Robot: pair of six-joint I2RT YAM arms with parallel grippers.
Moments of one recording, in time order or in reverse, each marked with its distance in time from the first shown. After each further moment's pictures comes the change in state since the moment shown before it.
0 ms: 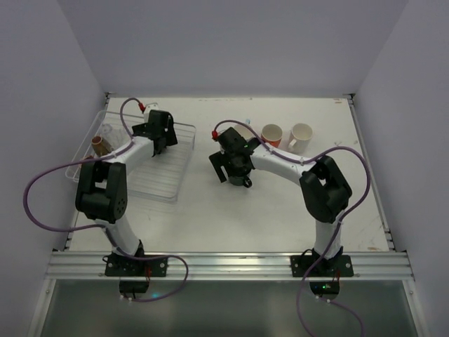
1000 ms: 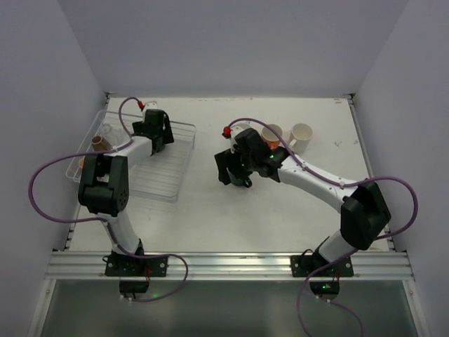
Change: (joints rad) left arm 0.053 0.080 0.003 0.153 0.051 0.098; right arm 0.005 -0.348 -0.233 0.147 -0.135 0.031
